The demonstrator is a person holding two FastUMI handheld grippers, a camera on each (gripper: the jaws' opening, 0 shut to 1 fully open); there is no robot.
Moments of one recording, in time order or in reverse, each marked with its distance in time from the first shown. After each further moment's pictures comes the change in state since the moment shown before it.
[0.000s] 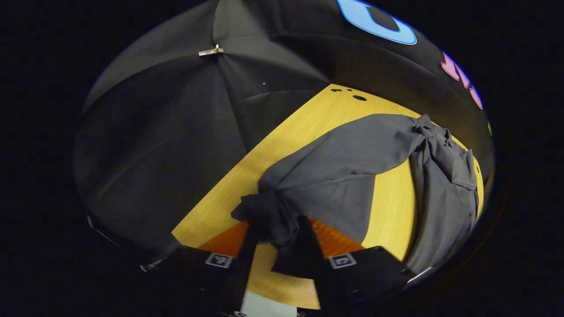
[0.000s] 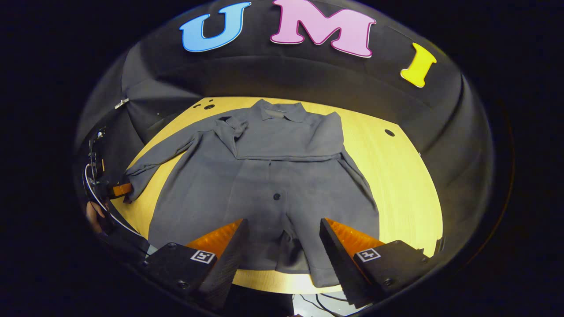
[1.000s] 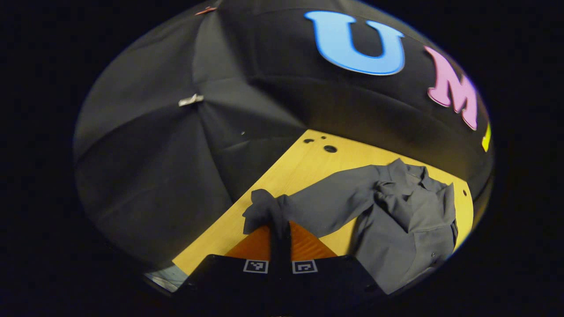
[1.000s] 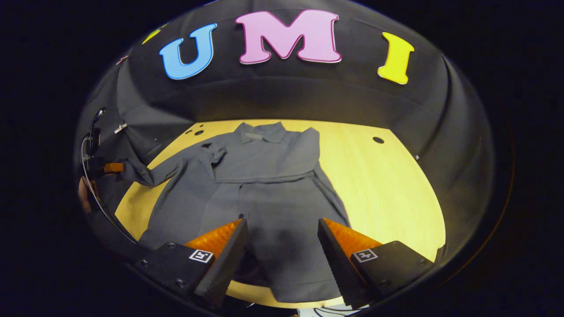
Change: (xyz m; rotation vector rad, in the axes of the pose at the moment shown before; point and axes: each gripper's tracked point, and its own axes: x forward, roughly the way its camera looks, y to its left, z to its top) left arm -0.068 -0.102 0.148 0.065 -0.237 -0.022; right arm 0.011 -0.099 0.038 0.078 -0.165 0.039
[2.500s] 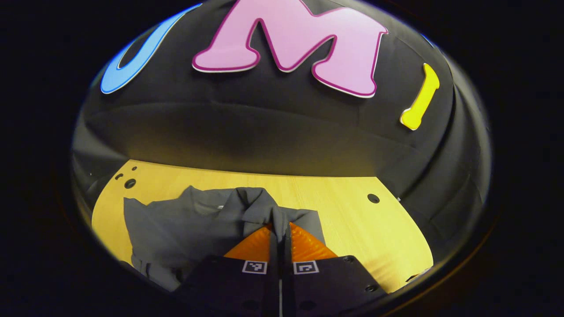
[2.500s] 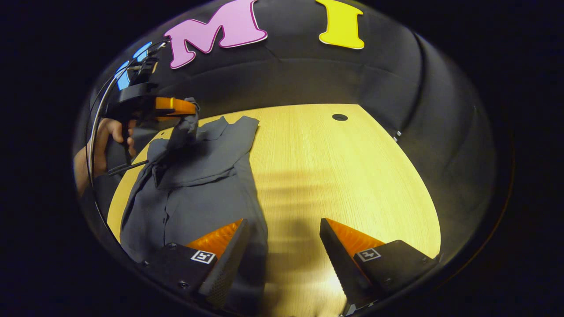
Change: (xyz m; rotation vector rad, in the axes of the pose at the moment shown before) left arm 0.020 -0.542 0.046 0.151 -0.023 -0.597; right arm 0.055 -0.158 -0.026 0.128 0.102 -0.047
